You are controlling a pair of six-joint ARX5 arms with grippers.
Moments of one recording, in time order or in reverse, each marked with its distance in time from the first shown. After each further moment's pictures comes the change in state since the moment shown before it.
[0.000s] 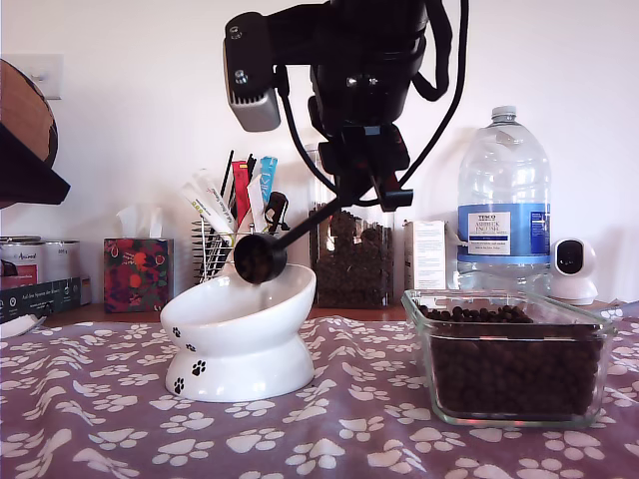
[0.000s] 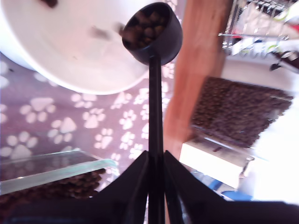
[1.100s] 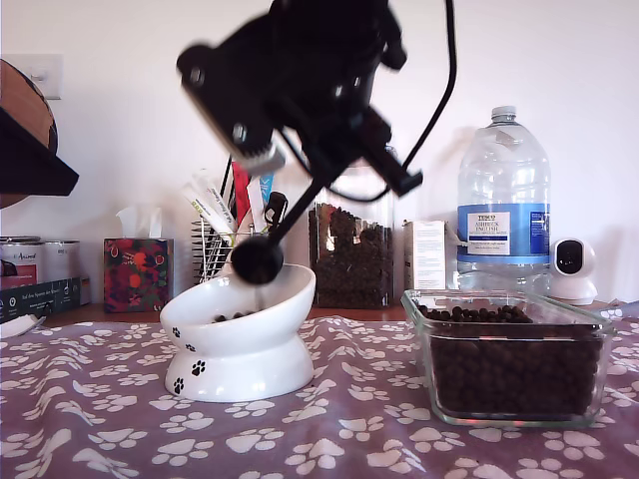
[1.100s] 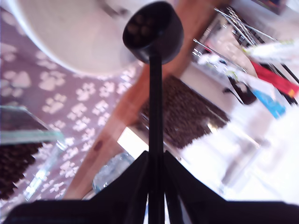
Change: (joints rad) left arm 0.000 0.000 0.000 -0.011 0.108 -0.046; right arm 0.102 0.073 0.001 0.125 0.196 -0.424
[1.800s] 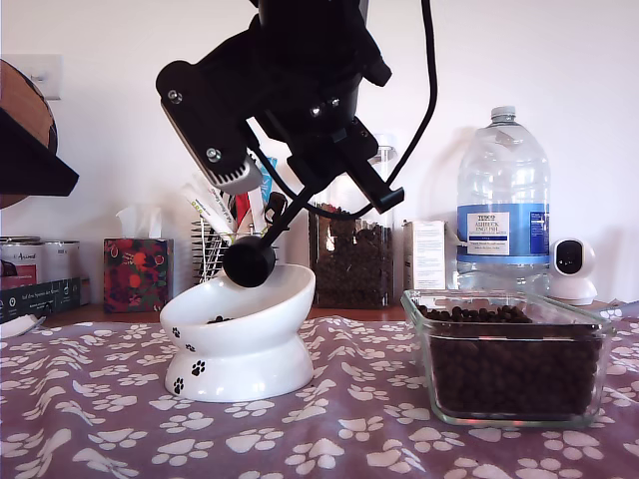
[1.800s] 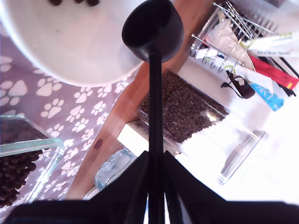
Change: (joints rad) left arm 0.000 0.000 0.000 -0.002 0.006 -0.002; right arm 0.014 0.018 0.000 0.050 0.066 0.064
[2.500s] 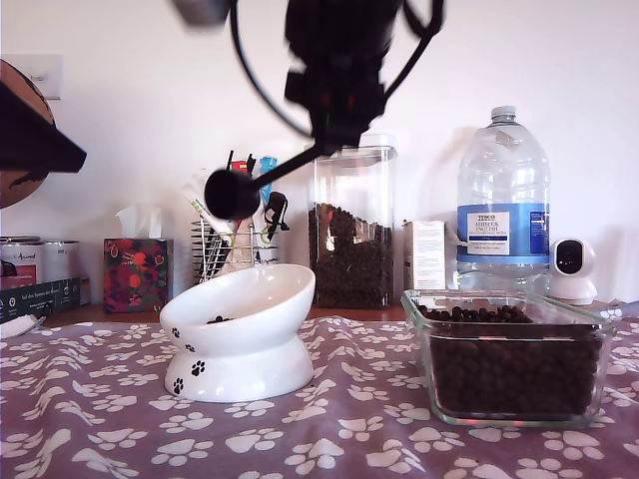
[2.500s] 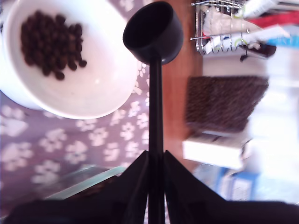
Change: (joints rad) left arm 0.000 0.000 0.000 0.100 -0.077 0.093; right arm 0.024 -0.202 0.000 -0.284 -0.197 0.749
